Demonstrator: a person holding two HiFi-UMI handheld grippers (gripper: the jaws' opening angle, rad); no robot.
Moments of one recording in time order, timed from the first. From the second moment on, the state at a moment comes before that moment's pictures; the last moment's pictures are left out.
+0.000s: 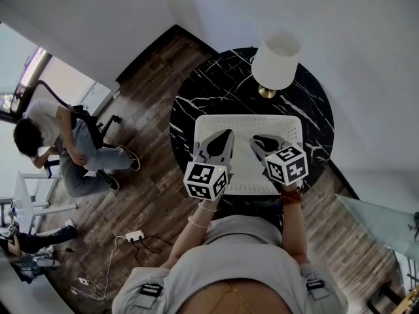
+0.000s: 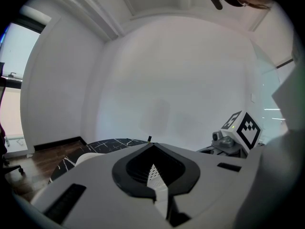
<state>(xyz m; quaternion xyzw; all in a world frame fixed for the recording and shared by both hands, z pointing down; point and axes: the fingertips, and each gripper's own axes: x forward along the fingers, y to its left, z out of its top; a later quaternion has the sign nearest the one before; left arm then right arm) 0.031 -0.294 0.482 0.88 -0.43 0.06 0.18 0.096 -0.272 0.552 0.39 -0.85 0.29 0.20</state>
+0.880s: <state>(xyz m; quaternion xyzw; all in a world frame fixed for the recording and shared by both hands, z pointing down) 0.032 -0.281 0.474 0.90 -0.41 0.06 0.17 0.107 -0.262 0.504 0.45 -0.85 0.25 0.11</state>
